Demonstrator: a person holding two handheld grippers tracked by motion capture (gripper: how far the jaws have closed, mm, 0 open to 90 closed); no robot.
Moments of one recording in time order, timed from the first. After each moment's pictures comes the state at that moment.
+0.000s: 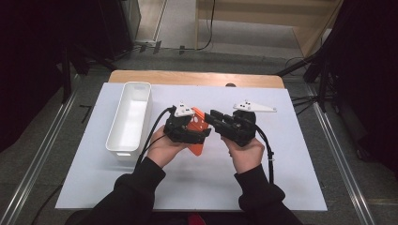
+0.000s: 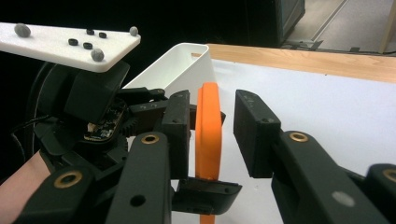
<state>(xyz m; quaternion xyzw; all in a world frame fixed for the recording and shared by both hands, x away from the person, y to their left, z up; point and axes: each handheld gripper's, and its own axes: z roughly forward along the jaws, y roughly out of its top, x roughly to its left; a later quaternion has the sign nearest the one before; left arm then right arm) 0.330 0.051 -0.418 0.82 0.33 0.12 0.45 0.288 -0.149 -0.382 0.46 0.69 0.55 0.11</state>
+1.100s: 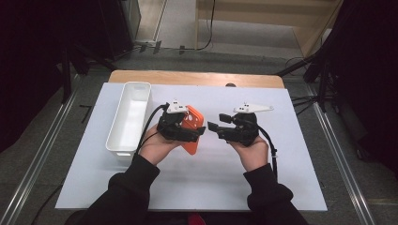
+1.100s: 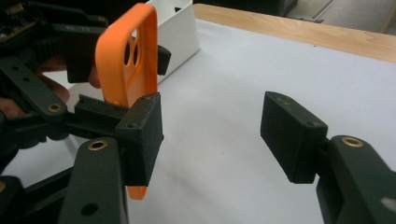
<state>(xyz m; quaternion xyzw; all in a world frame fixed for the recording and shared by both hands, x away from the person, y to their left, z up) 0.333 0.067 -0.408 0.83 0.33 0.11 0.44 0.306 -0.167 -0.411 0.43 0.75 0.49 0.12</state>
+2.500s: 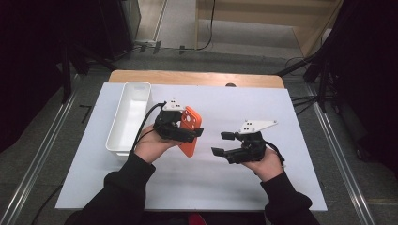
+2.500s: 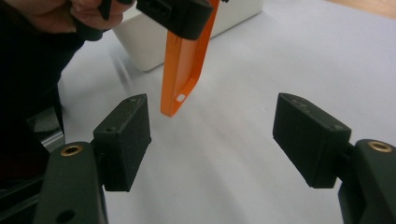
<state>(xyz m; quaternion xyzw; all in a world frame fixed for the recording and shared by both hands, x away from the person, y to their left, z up) 0.335 0.076 -0.402 0.84 0.32 0.08 0.43 0.275 -0.188 -0.434 0.32 0.81 0.49 0.05</state>
